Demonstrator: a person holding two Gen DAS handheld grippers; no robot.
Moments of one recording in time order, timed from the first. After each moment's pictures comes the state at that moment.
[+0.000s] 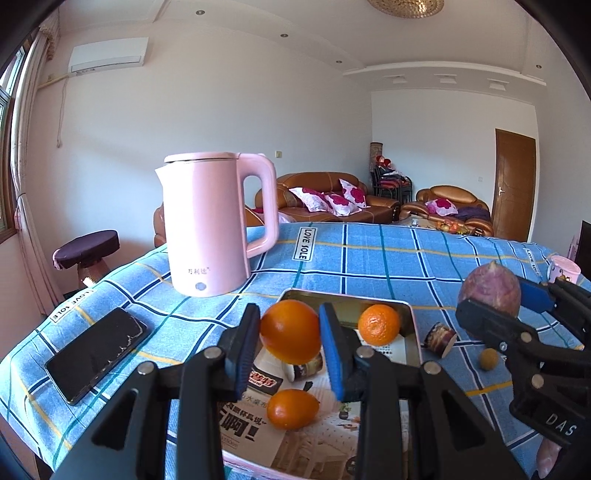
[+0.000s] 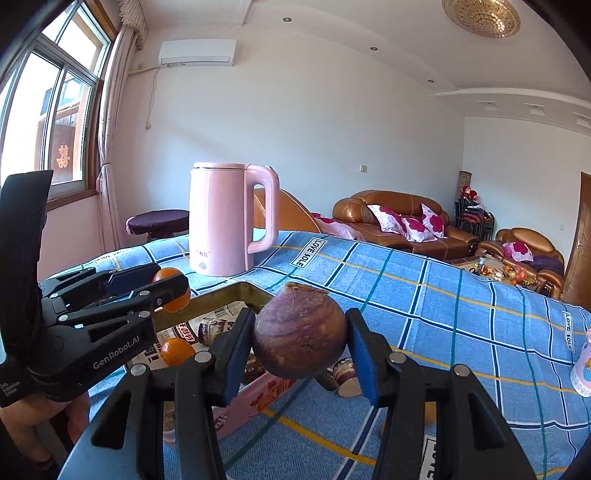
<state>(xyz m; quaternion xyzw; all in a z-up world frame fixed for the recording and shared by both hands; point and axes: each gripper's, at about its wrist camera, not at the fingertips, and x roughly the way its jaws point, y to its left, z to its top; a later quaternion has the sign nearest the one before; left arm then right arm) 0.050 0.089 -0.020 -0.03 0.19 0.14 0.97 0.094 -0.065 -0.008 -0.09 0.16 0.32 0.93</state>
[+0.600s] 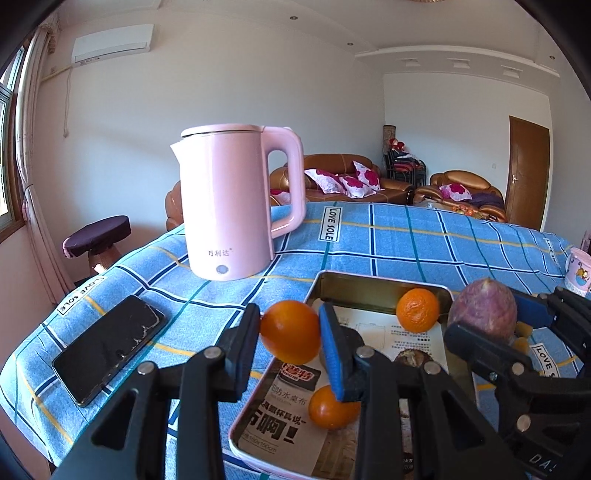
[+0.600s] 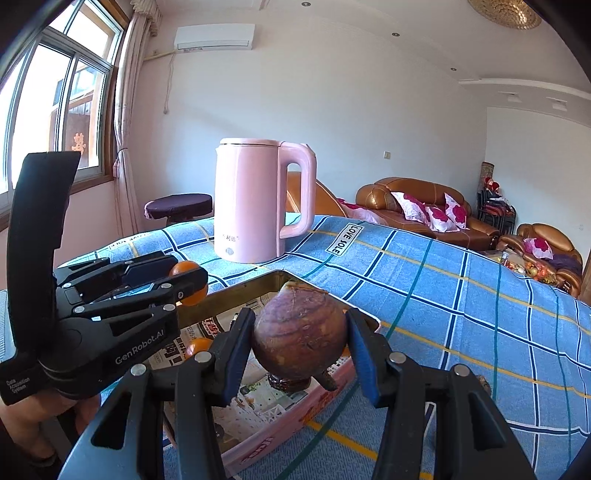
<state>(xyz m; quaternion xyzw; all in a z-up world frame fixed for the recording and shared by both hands) 0.066 0.118 -0.034 -0.03 0.23 0.16 0.96 0.100 -0.022 -0.025 -0.11 0.20 0.35 0.91</state>
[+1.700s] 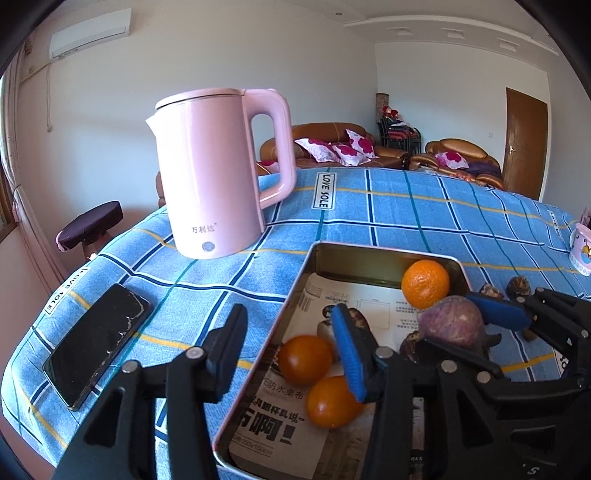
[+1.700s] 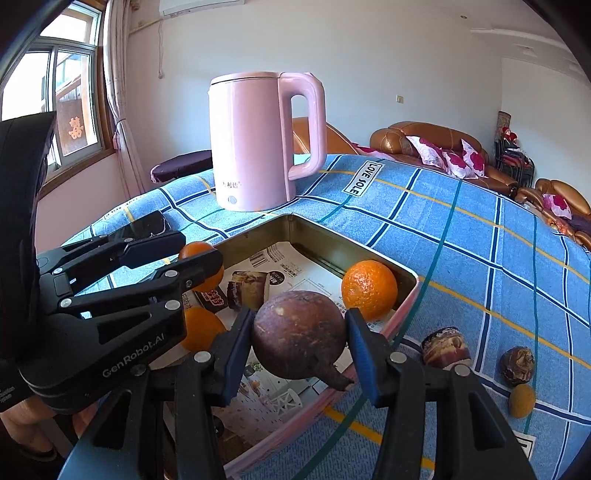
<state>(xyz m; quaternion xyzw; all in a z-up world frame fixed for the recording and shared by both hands) 0.090 0.120 -0.044 -0.02 0.29 0.16 0.94 0.137 0.000 -0.050 -0.10 0.30 0.36 0.88</state>
